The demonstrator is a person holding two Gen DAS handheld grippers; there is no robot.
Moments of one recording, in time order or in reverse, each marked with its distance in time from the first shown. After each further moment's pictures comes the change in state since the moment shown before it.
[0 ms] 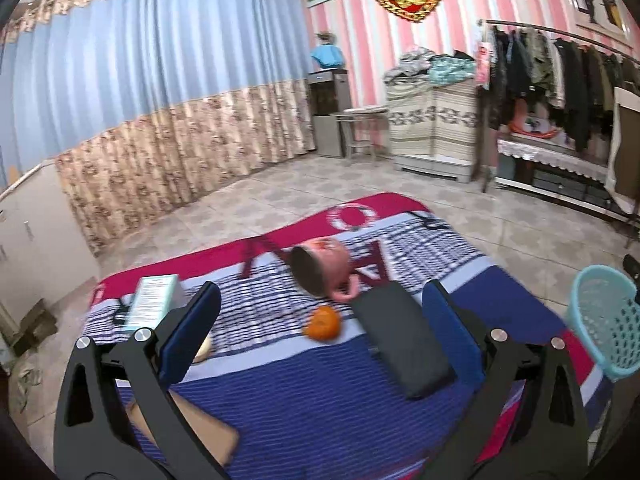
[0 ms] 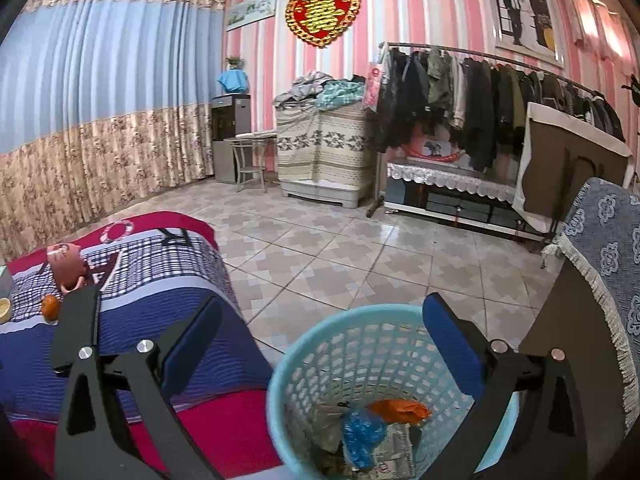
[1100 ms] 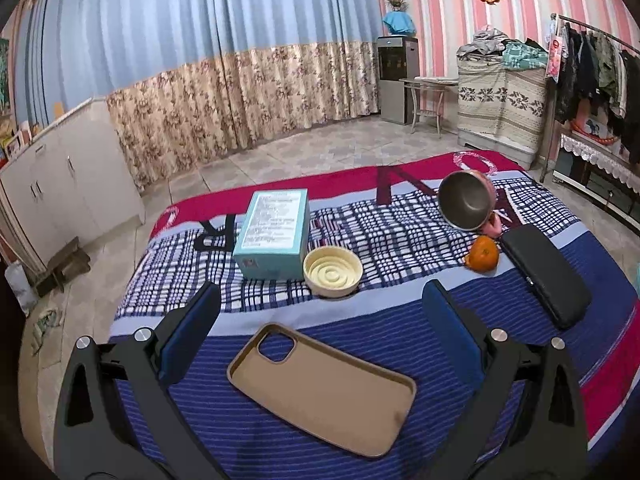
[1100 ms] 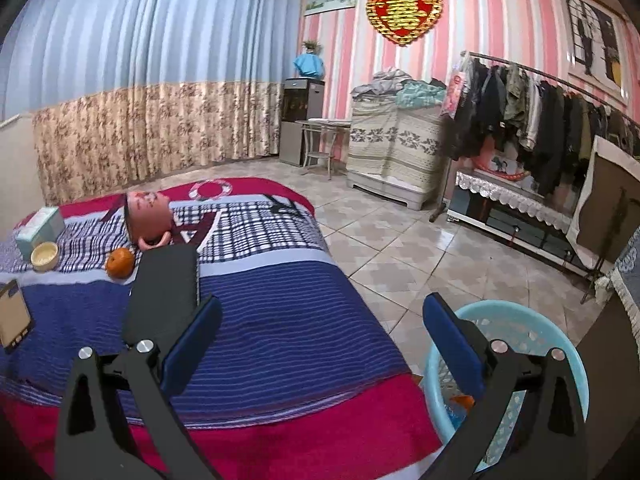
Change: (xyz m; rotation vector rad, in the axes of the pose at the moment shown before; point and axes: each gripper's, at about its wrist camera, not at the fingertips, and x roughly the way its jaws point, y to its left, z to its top) left arm 0.029 0.144 -0.071 -0.138 0.147 0.148; right arm -0.010 0.122 -0.027 -0.183 0.034 0.179
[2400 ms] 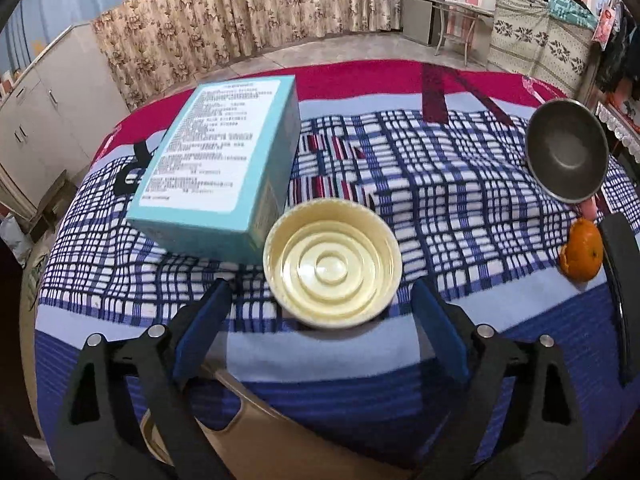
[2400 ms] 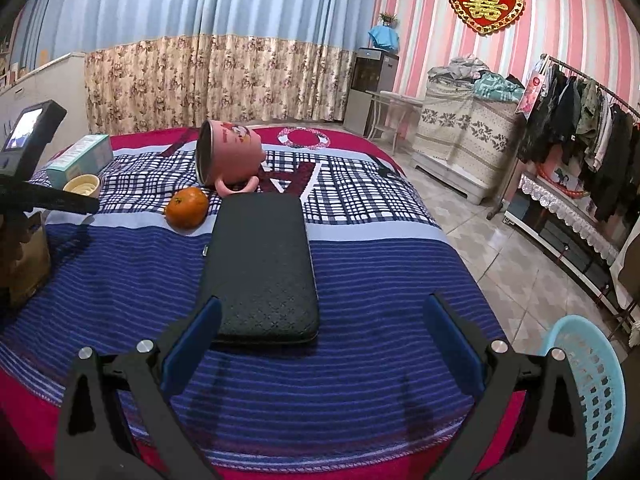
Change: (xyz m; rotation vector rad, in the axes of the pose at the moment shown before) left arm 0.156 -0.021 0.009 -0.068 0.342 0.030; right arm 0.045 0.092 -0.012 -0.165 0.112 0.168
